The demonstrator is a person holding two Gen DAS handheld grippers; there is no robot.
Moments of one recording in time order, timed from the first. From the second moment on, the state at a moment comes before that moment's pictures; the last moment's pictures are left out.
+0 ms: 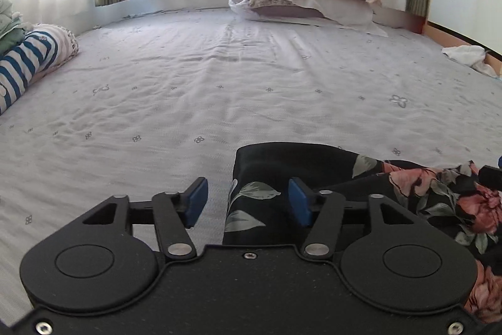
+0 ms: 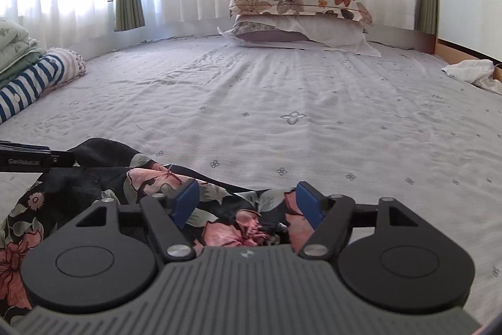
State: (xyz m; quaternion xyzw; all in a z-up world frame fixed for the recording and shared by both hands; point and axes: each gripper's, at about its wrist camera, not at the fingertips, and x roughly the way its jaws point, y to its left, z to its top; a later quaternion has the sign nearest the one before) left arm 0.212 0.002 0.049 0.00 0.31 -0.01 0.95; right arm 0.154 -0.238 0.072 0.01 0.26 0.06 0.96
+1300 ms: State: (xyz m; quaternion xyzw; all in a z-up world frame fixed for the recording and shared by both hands) left arm -0.011 -0.012 0.033 -0.02 0.38 -0.06 0.92; right arm -0.052 -0.173 0.045 0.04 0.28 -0.01 0.96
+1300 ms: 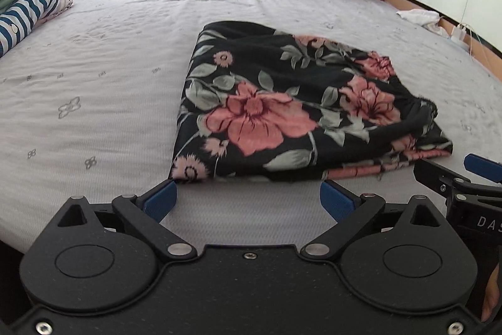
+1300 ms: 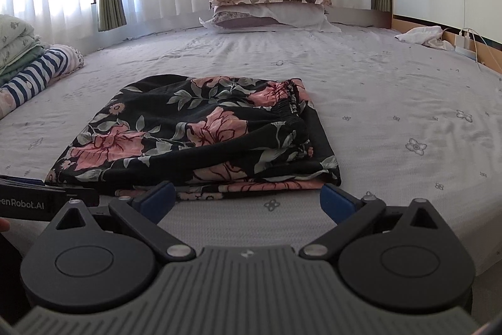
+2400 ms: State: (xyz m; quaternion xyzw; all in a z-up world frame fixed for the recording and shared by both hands) left arm 0.002 -0.026 0.020 0.02 0.39 -0.05 0.92; right arm -0.042 -0.164 0.023 0.02 0.31 -0.01 0.95
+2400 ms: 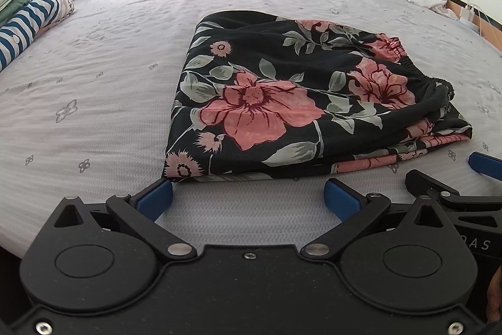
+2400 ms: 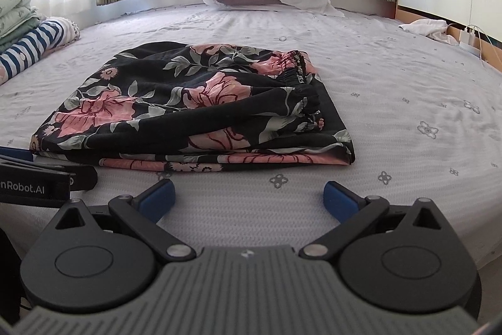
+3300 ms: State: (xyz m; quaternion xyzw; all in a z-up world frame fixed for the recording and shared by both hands) left arm 0.008 -0.029 0.020 0.02 0.40 -0.04 0.91; right arm -0.029 -0.161 0.027 -0.01 0.35 0.00 0.94
